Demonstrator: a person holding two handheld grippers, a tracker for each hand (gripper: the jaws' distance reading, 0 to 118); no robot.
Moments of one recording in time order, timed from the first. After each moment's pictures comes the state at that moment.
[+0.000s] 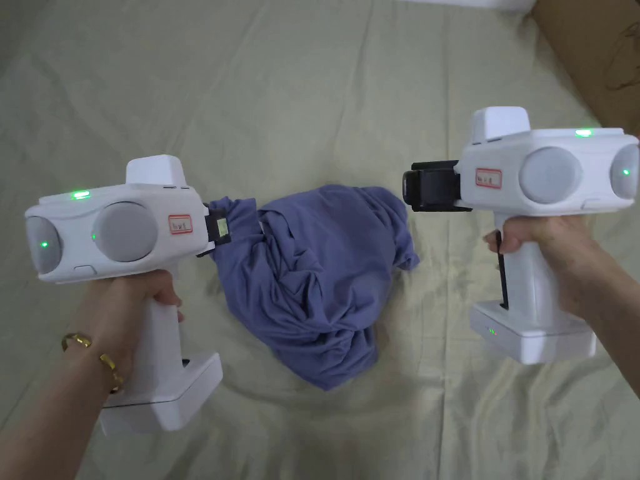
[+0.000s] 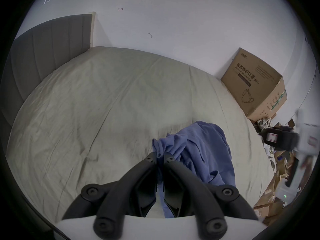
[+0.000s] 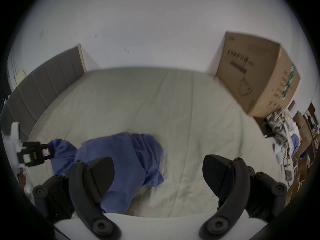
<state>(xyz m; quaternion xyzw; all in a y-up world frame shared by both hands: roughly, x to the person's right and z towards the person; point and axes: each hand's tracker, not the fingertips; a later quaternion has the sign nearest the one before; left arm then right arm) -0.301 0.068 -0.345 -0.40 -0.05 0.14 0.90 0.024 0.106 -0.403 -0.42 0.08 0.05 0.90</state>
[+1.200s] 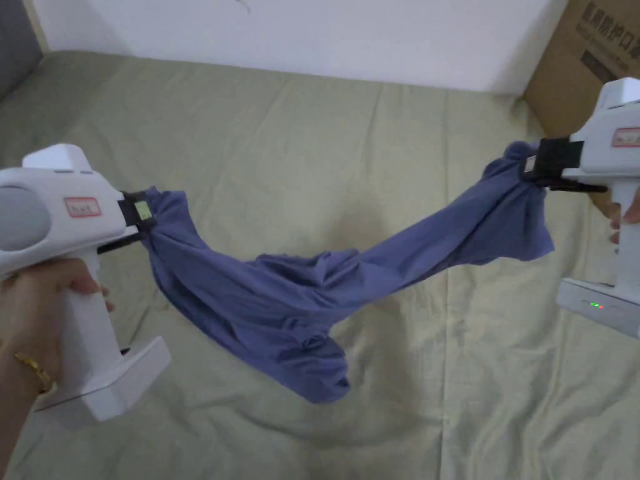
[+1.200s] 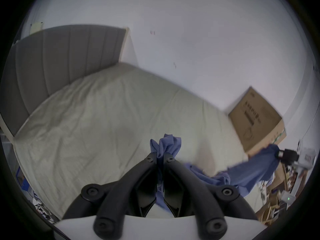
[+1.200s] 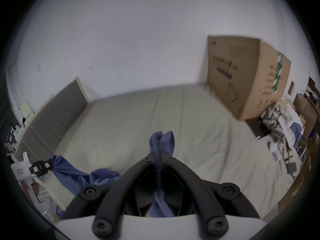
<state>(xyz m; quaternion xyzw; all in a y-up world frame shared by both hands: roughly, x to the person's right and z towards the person) -0.385 0.166 -0.300 -0.29 0.04 0.23 0.93 0.116 0.259 -0.337 -0.31 0.04 -0.05 0.95</state>
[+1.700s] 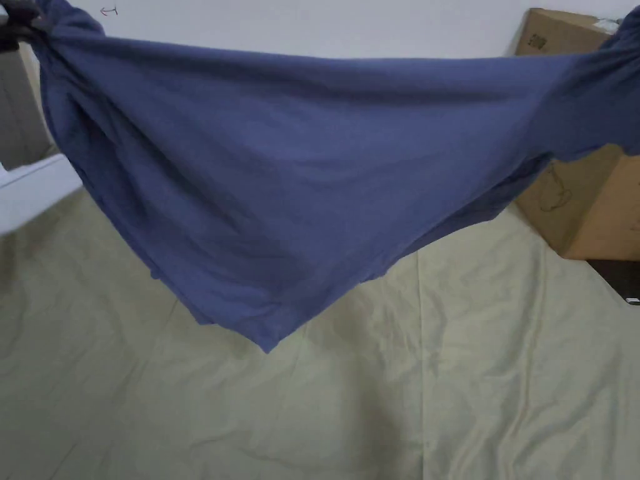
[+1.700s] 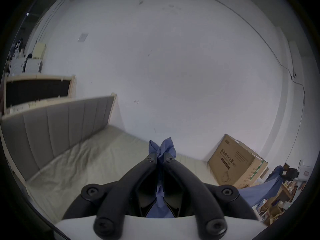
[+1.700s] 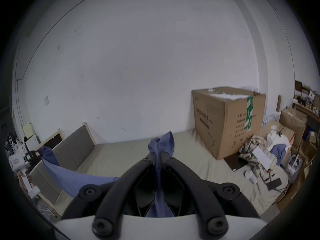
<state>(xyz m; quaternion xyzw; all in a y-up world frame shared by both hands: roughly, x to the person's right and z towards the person) -0.419 0.393 -0.257 -0.08 0.01 0.20 0.98 0.173 0.449 -0.234 -0.15 0.01 -0.08 0.99</state>
